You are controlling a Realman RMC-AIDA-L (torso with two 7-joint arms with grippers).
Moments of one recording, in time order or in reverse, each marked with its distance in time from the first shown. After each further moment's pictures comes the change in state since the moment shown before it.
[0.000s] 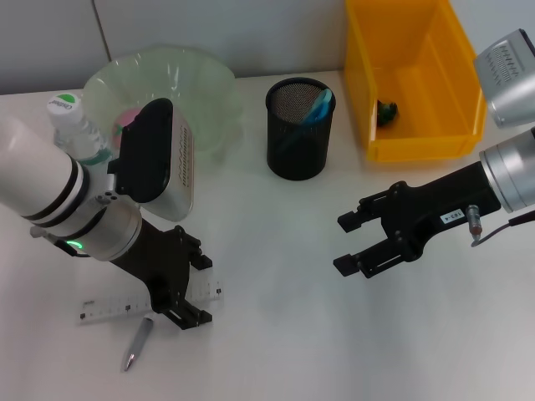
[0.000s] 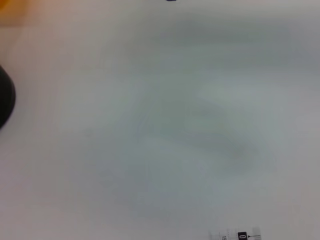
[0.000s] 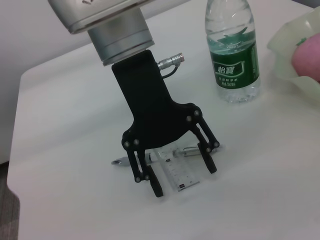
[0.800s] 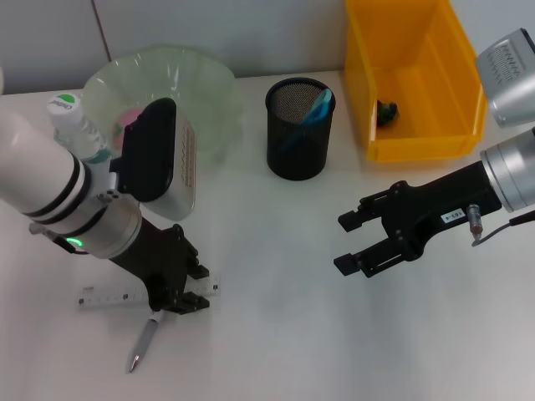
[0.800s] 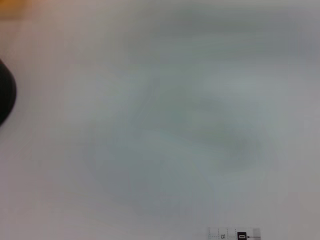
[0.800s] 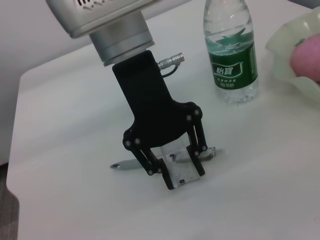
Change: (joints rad) left arm -0.006 0.000 0.013 0.011 0.022 0.000 -0.016; right arm 0.000 -0.001 0.004 0.001 0.000 -0.001 0.000
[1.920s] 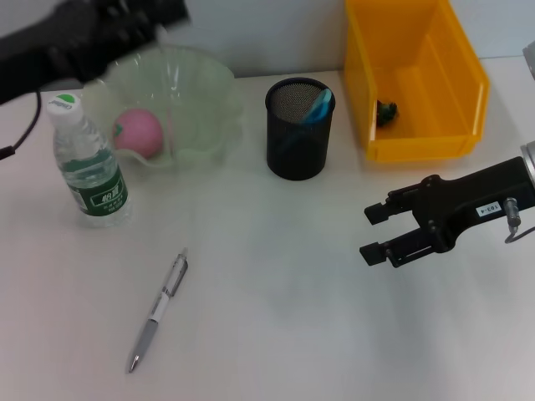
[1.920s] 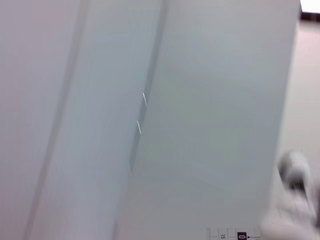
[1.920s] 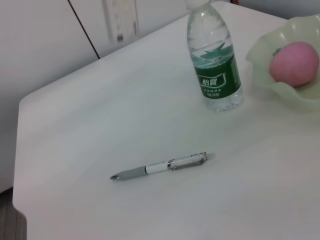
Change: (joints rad) left arm 0.148 0.013 -0.781 -0.033 -0.783 0.401 0.032; right arm -0.037 -0.025 0.115 -0.008 -0.014 -0.081 0.013
